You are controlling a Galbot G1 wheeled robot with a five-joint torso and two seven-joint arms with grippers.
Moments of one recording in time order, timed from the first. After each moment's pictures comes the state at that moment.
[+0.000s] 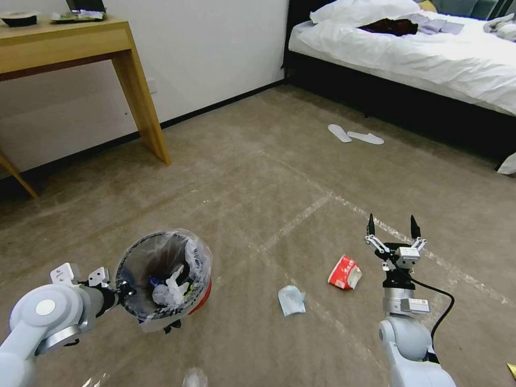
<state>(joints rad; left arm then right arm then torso) 1.40 -0.81 -0.68 -2.01 -1.79 0.69 -0.93 -1.28 1.38 0.65 1.63 0.12 0.63 0.03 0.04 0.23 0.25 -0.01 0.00</state>
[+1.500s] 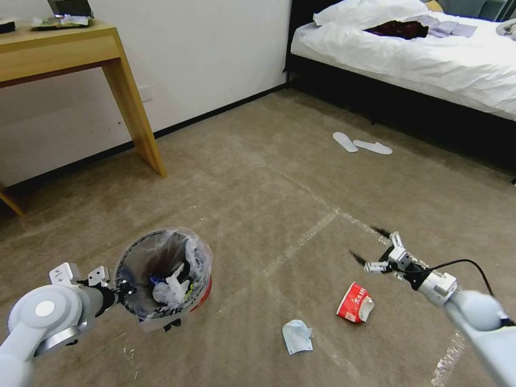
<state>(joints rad) 1.39 -0.82 -0.67 -2.01 -1.77 0.69 -0.90 -1.08 0.69 0.32 1.26 0.24 0.57 -0.74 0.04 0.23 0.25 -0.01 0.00</state>
